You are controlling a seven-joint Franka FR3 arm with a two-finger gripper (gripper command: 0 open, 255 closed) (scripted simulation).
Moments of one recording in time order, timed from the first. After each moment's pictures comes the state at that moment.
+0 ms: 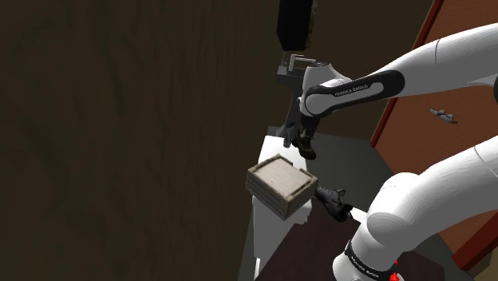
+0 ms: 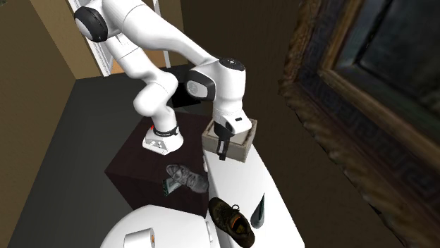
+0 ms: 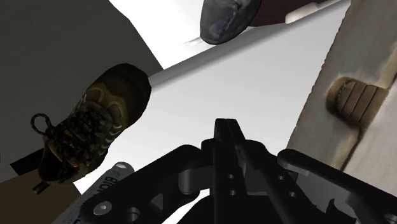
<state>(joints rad) -0.13 -0.48 -0.35 -2.55 -0.39 2.11 -0.24</state>
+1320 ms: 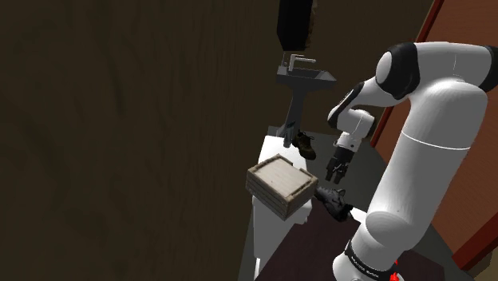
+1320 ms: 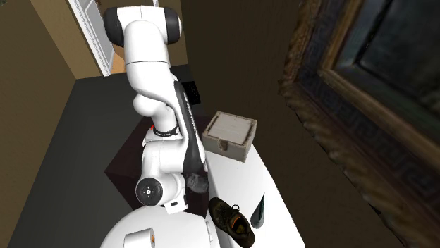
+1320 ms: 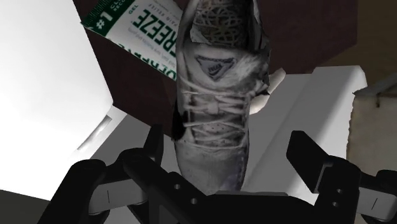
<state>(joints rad) -0.15 0.10 -0.95 -2.45 0.33 1.92 -1.03</state>
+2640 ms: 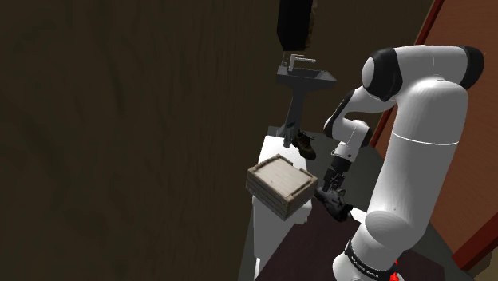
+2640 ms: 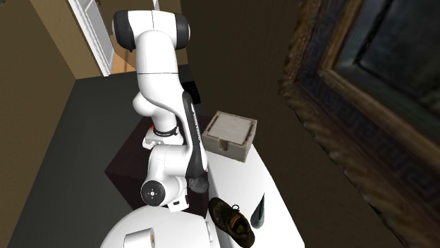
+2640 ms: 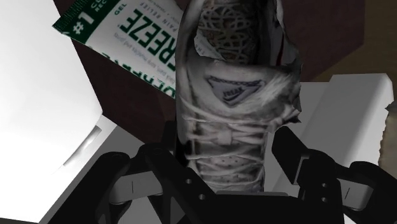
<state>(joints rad) -0.17 0.19 -0.91 -2.51 0.45 1.98 -1.12</state>
